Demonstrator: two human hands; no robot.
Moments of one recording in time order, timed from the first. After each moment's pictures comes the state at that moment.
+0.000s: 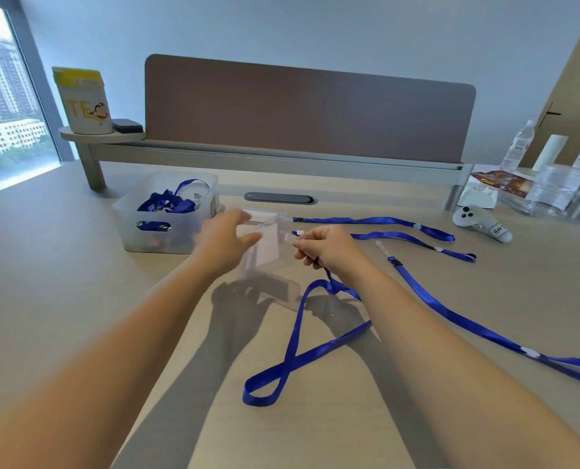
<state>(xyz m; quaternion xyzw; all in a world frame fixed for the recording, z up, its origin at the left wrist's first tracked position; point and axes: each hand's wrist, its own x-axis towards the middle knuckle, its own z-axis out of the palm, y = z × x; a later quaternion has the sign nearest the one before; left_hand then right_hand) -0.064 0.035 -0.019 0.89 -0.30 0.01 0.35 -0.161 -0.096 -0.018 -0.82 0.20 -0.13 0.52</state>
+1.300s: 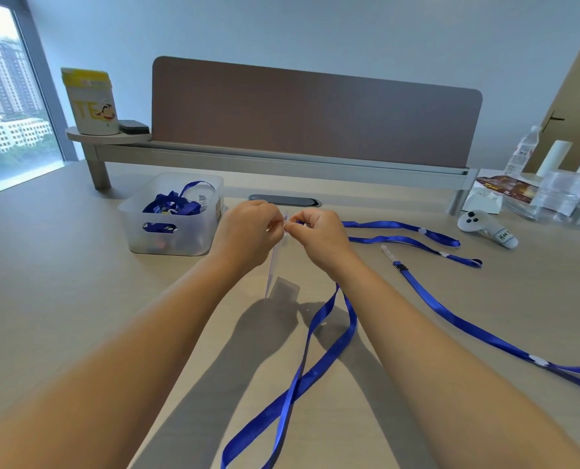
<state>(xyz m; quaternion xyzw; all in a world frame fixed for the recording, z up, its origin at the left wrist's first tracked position) -0.083 0.028 -0.002 0.84 -0.42 0.22 0.26 -0.145 -0.068 -0.003 -0.85 0.15 -0.24 0.43</state>
